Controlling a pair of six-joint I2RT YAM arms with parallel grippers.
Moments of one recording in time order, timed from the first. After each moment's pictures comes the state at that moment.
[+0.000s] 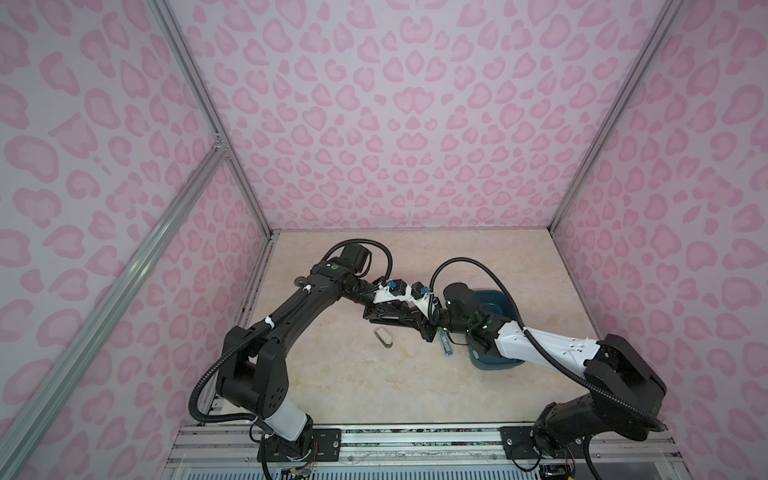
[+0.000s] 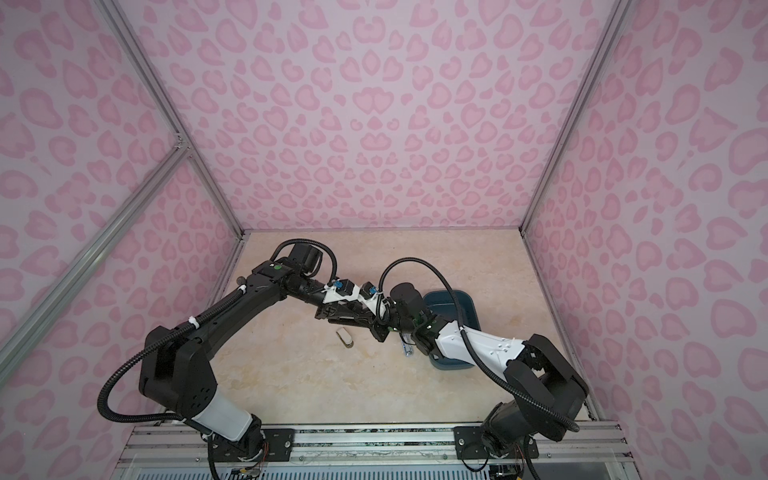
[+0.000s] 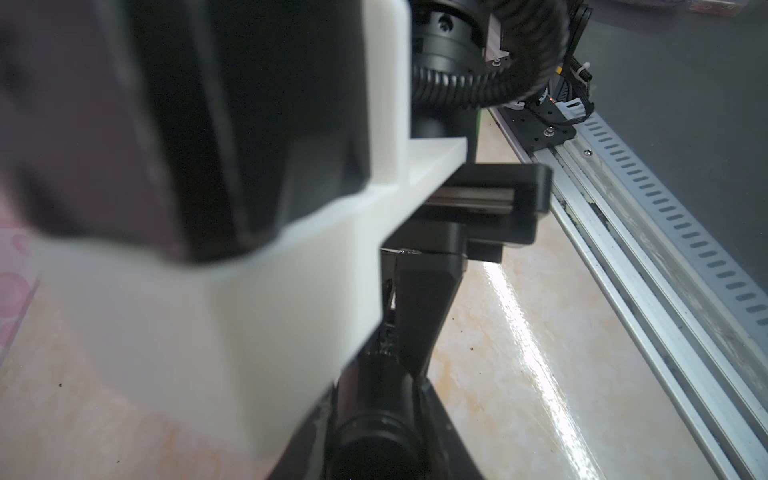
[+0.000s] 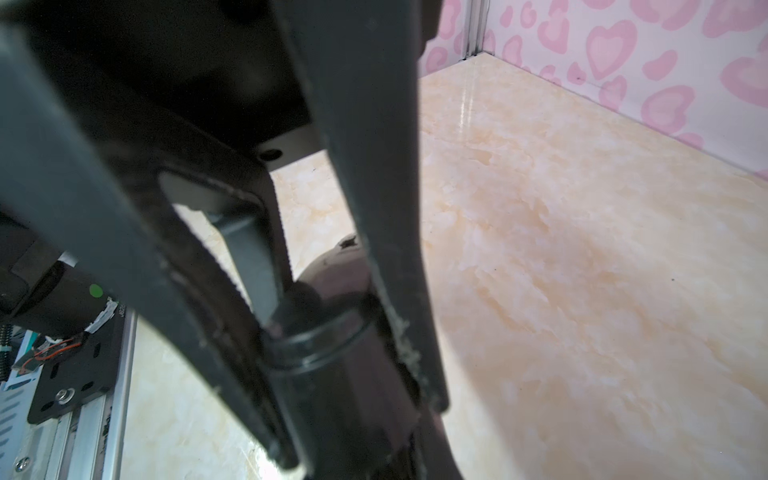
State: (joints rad) left arm -0.41 1.61 1.31 -0.85 0.93 1.22; right arm 0.76 1.49 0.82 0.20 -0.37 -0.03
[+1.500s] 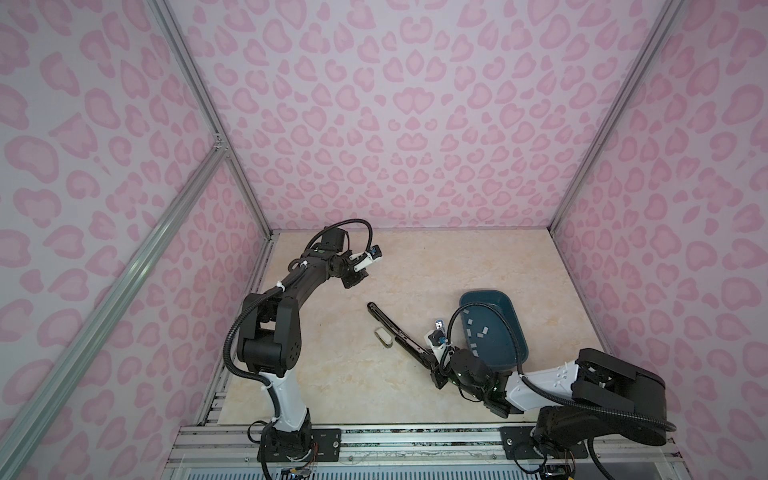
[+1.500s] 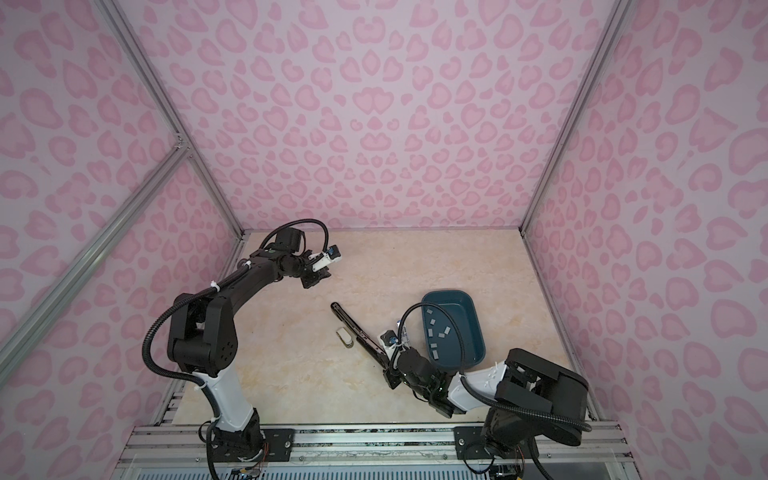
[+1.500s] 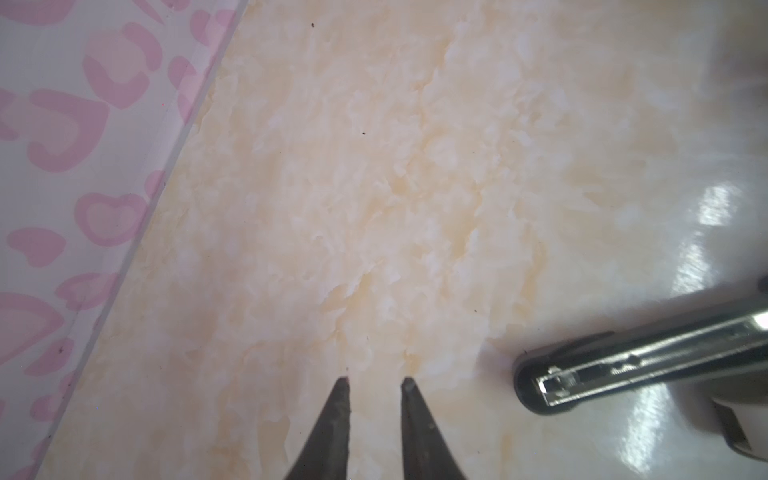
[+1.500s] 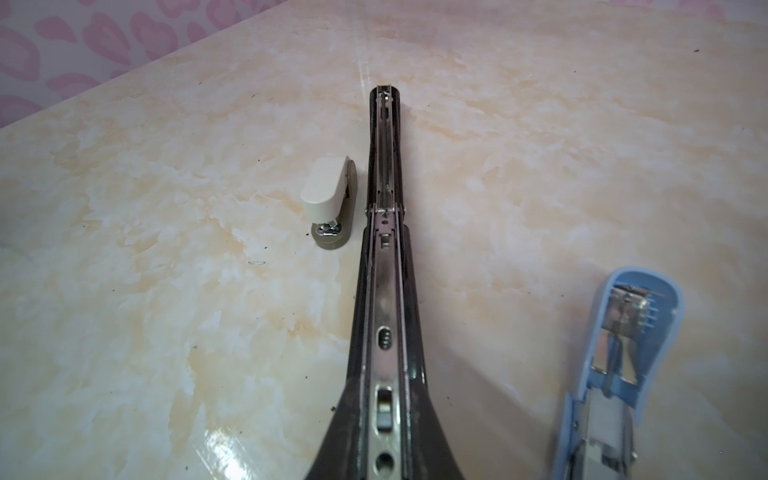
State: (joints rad) left arm -0.20 1.89 1.45 -0.52 0.35 0.94; right arm 1.07 1.48 0.30 0.67 0.27 0.27
